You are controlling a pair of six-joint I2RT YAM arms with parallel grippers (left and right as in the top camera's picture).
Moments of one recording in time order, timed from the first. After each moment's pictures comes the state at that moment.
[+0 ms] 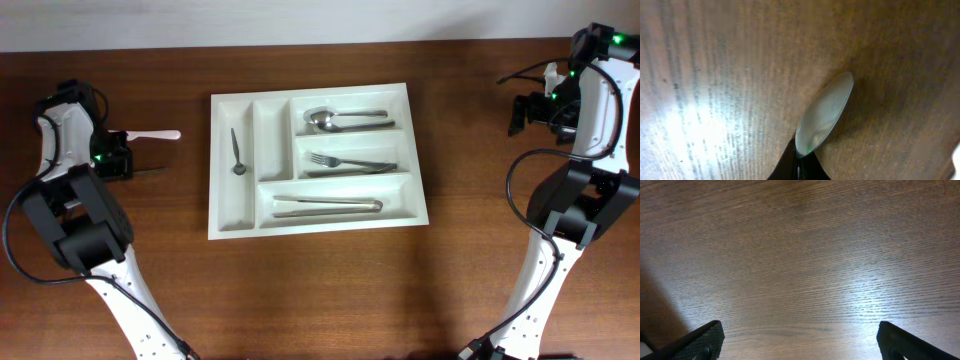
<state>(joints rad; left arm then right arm) 0.38 2.46 2.08 -1.21 0.00 -1.25 -0.36 2.56 2.61 -1.63 -0.04 -0.14</state>
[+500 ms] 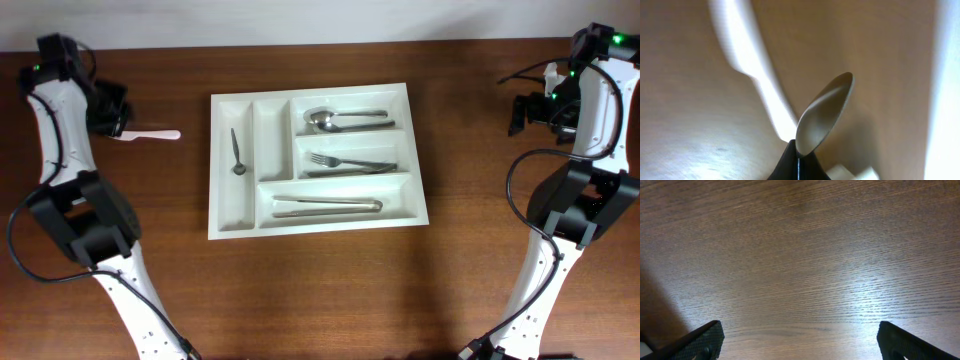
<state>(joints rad) 0.33 2.50 2.45 -1.21 0.24 -0.87 -0.36 2.56 2.61 -1.63 -0.04 -0.14</state>
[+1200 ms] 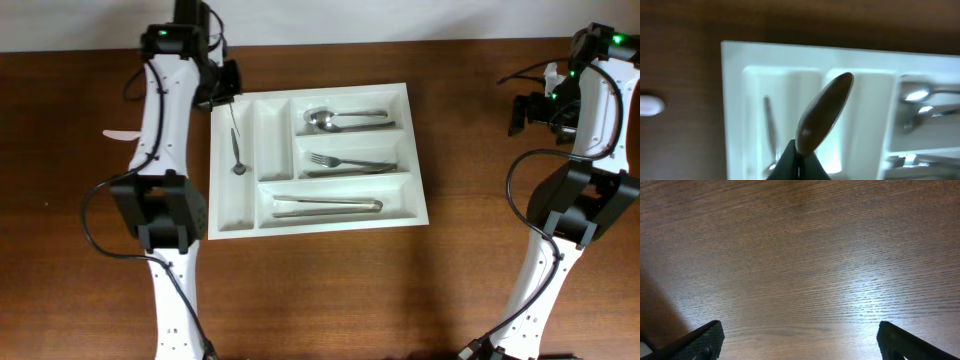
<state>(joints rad) -0.07 2.50 2.57 -1.37 0.12 -0.20 -0.36 2.56 2.61 -1.63 -0.04 -0.14</state>
